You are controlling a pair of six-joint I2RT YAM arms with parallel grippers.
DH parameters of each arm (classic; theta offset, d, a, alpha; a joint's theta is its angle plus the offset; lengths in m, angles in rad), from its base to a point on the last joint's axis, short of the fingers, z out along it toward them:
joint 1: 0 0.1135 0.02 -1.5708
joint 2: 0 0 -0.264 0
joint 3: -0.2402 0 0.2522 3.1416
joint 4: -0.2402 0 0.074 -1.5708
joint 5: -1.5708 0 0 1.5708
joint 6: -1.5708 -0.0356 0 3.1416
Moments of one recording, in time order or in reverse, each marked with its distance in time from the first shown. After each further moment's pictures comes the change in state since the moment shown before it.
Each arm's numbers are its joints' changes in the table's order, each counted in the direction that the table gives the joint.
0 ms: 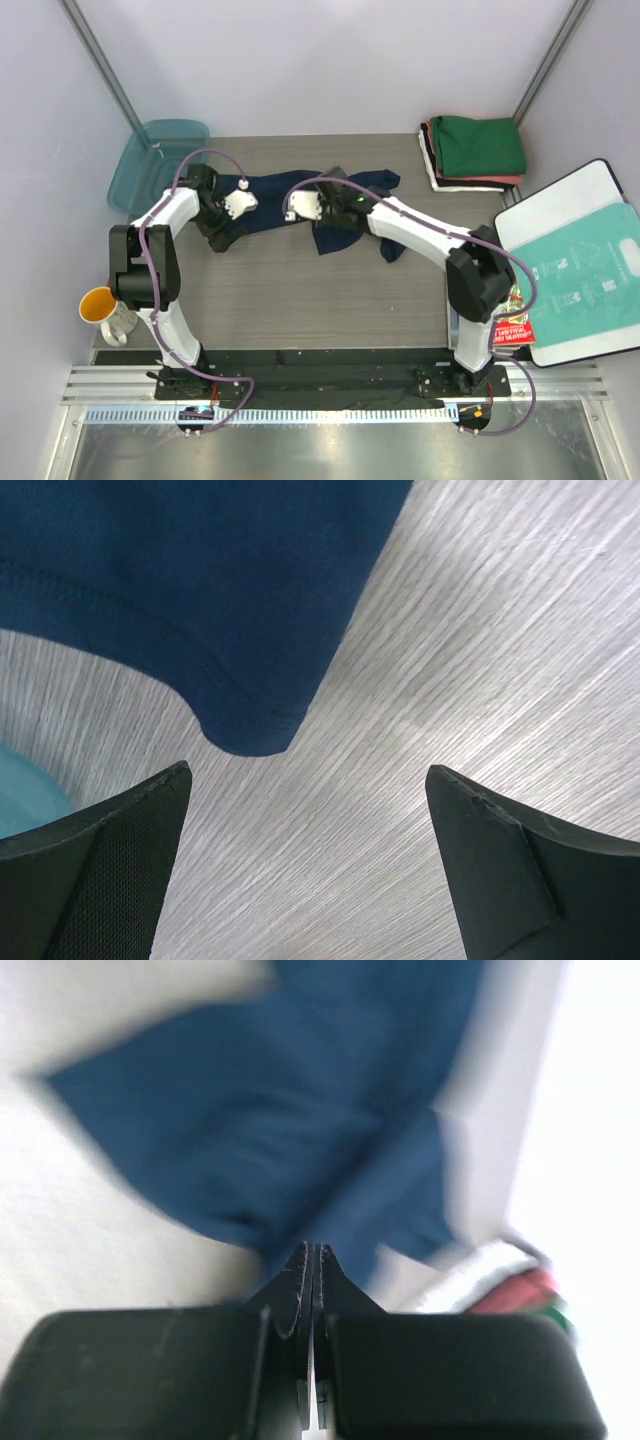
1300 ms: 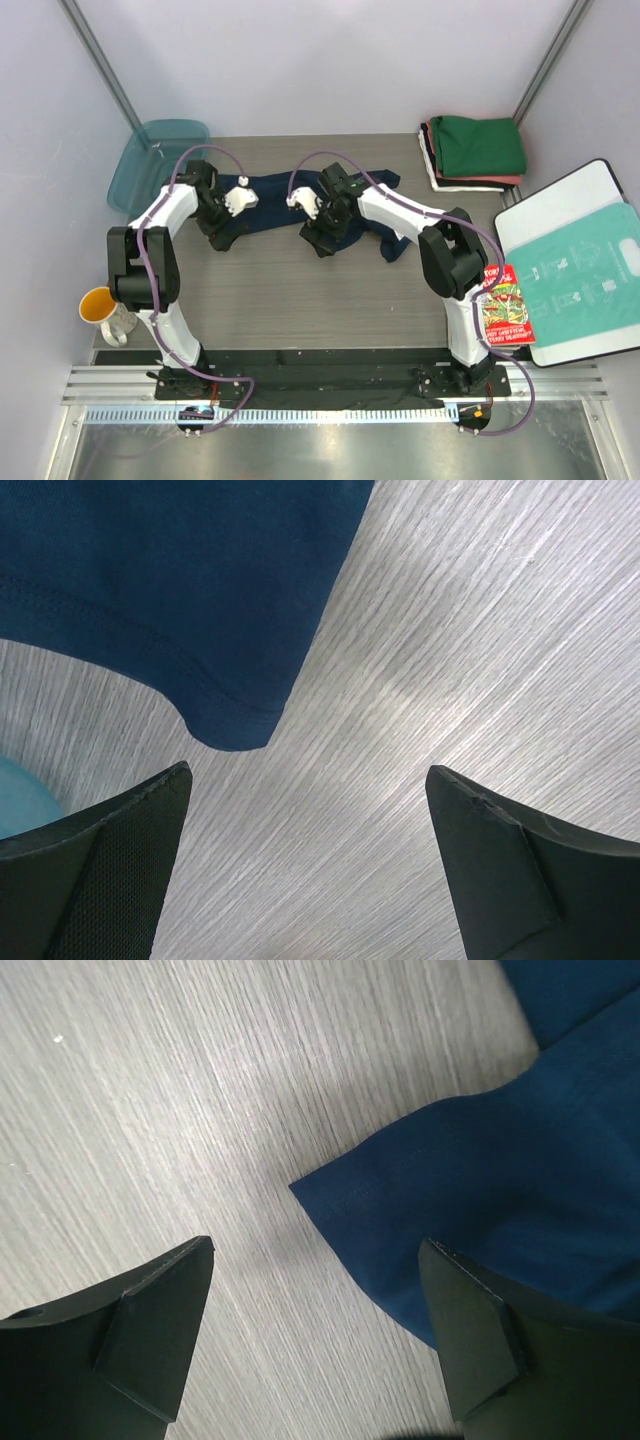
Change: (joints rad) left arm -0.001 -0.010 -0.045 -0.084 -0.061 0.007; right arm -0.094 0.185 -0.169 -0.190 0.533 -0.392
